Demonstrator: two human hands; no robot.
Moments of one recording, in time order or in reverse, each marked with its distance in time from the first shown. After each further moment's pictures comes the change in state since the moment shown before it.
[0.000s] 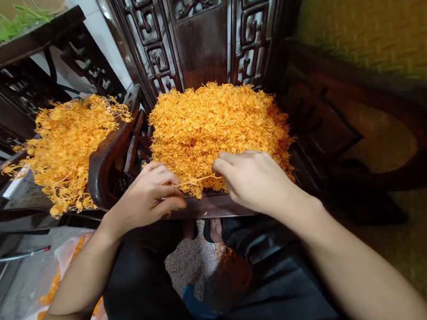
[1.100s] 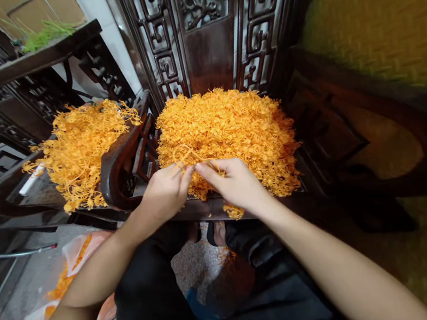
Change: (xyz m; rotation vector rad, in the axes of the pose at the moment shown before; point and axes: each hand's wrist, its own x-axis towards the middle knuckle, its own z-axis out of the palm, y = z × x) left_hand 0.026 0.021 0.034 0.247 0.254 -0.350; right_hand 0.024 -0.031 0.022 1.167 0.066 0.387
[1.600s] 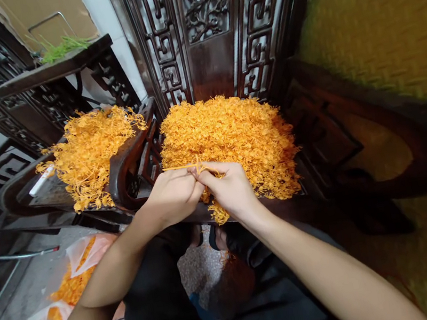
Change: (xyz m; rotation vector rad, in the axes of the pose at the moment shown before) left_hand 0.006 0.009 -0.023 0.063 -0.188 0.236; right_hand -0.005 -0.013 0.032 0.466 0.158 0.029
